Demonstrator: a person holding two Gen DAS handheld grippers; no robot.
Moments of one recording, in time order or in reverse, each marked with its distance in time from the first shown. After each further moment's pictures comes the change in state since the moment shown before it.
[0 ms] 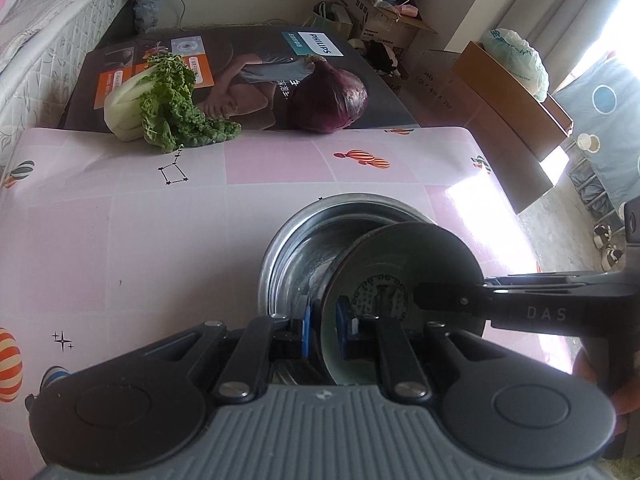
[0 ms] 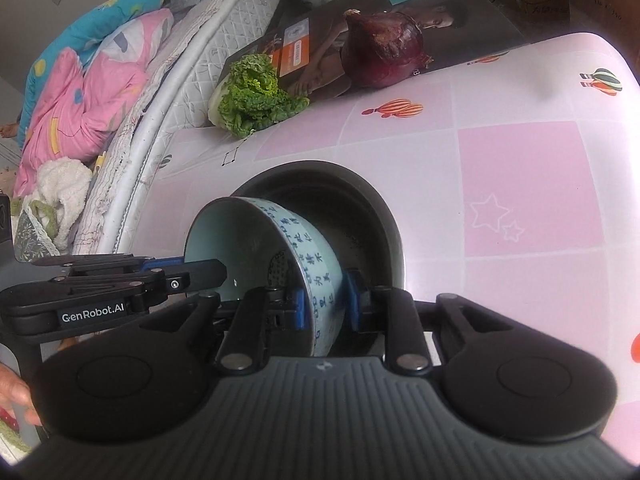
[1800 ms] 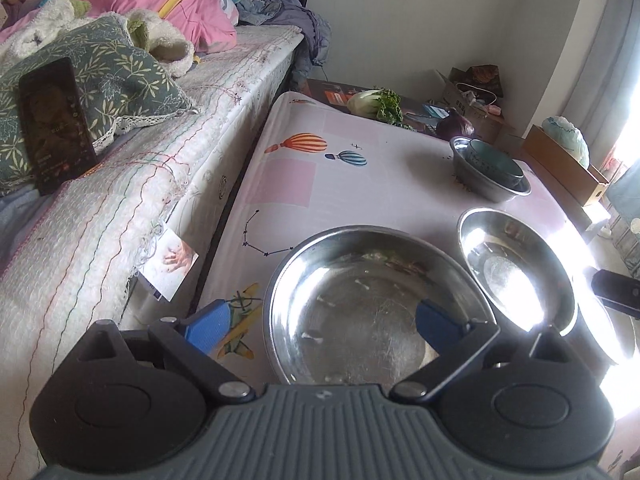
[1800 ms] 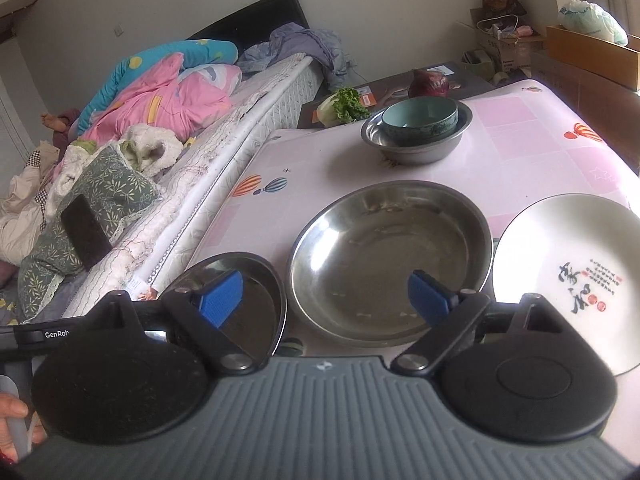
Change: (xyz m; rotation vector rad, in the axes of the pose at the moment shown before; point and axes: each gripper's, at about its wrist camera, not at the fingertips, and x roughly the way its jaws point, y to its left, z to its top) left arm -0.230 0.103 -0.362 -0.192 -0.339 0.245; right arm -0.157 0.181 -0.377 -0.118 -0.386 -0.060
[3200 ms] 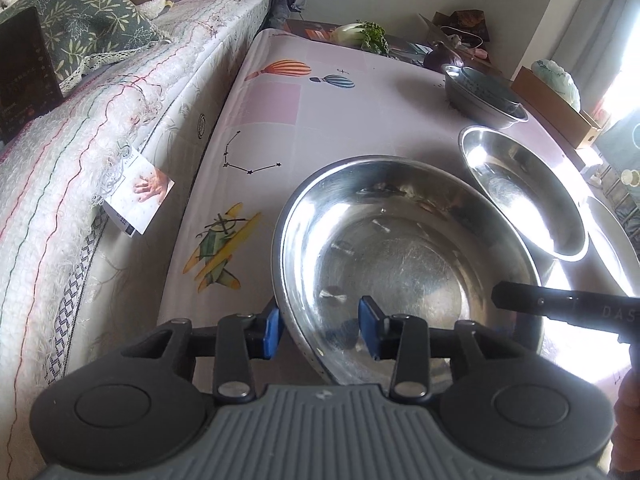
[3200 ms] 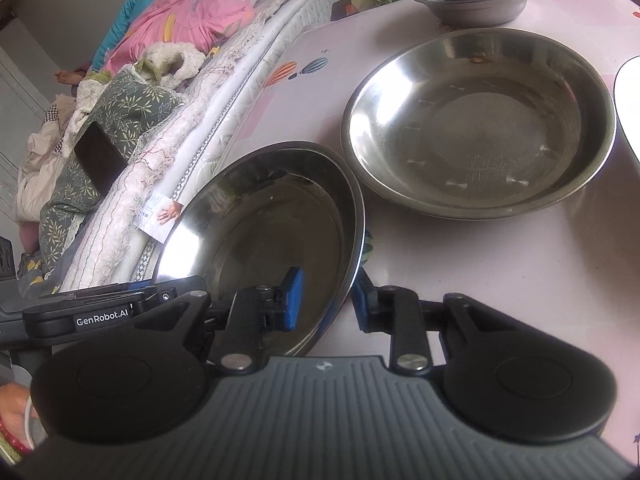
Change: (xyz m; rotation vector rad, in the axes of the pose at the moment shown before) left arm 0.026 0.003 -0.032 0.058 0.155 -0.051; right arm 0.083 0.022 -0.051 0.071 0.248 0.124
